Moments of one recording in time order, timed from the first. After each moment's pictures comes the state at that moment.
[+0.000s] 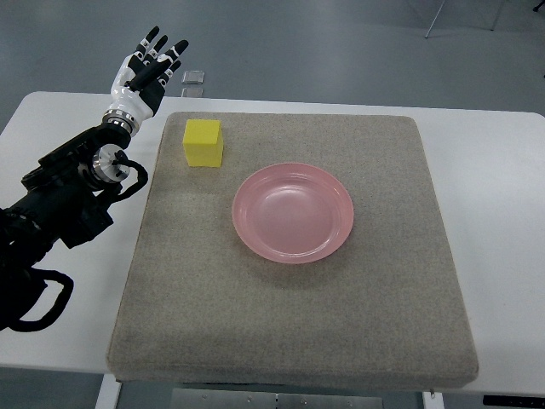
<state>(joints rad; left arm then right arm) -1.02 0.08 -0.55 -0.21 -0.14 -0.27 -0.39 0.02 0.00 -0.10 0.13 -0.07 -0.10 0.00</state>
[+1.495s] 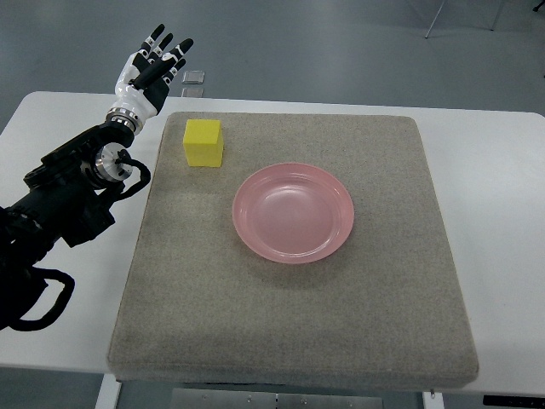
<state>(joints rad) -1.03 0.08 -0.54 -0.22 -0.13 -0.27 -0.39 0.02 0.00 -0.10 0.13 -0.08 -0.10 0.00</state>
